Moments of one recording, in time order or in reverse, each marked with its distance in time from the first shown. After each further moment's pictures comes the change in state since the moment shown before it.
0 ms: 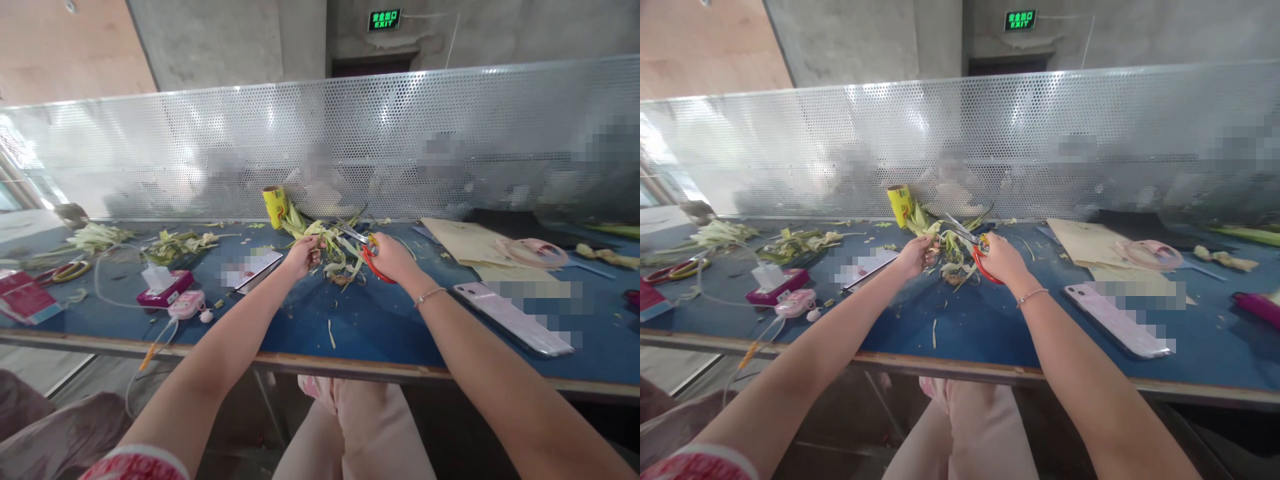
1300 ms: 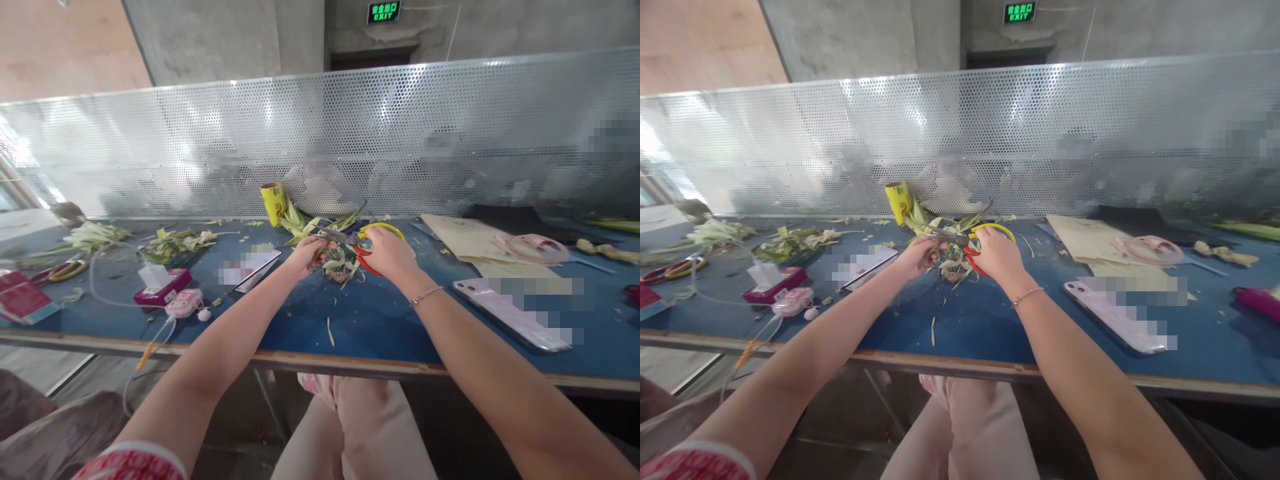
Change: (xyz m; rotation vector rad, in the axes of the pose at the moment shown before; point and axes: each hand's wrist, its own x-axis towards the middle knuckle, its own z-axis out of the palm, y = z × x) left_hand -0.008 -0.003 0.015 0.095 0.003 -0.014; right_hand -0.007 -0.019 -0.007 -0.163 0.117 -0.091
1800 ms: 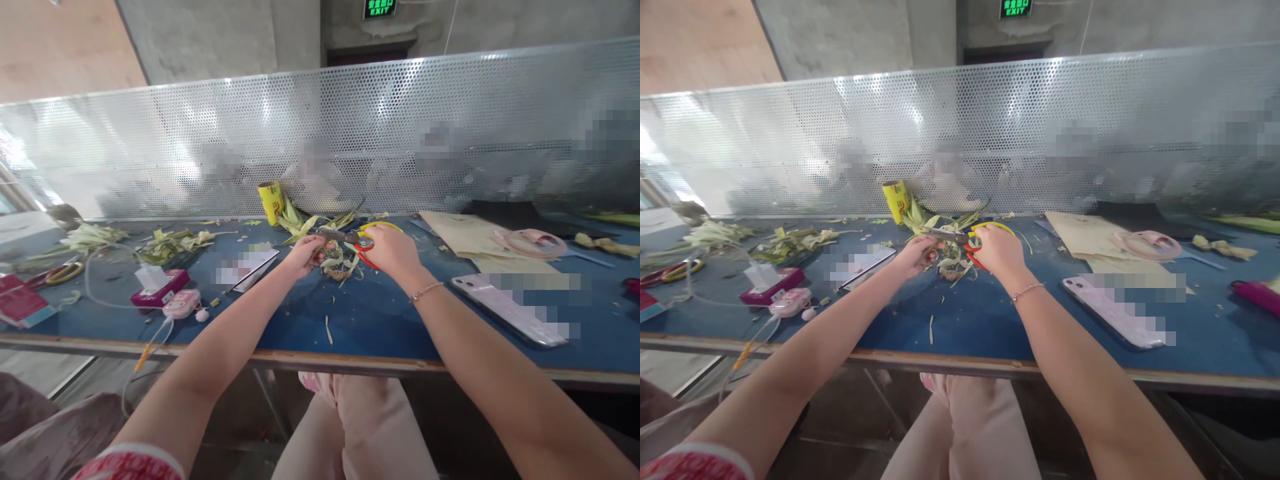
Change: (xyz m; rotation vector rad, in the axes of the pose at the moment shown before) left_hand 0.001 -0.001 0.000 0.011 0.019 -0.010; right_hand 0.001 0.002 -0.006 -0.060 -0.011 0.047
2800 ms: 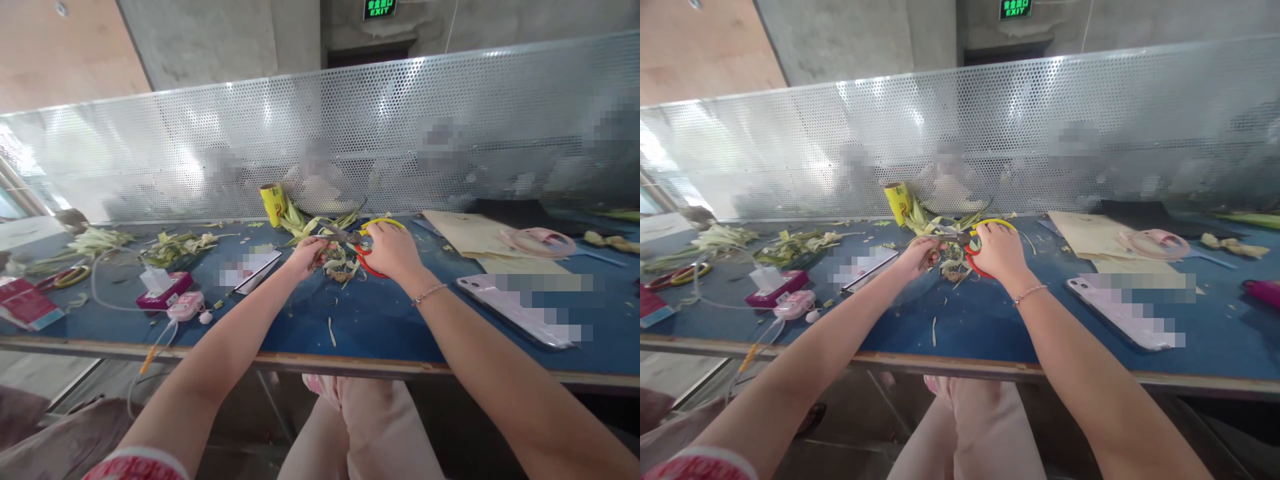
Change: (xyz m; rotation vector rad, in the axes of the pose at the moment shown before) left_hand -0.004 0.002 0.001 0.024 -0.001 0.005; right_hand -0.002 -0.004 0.002 -0.035 0.073 -0.087
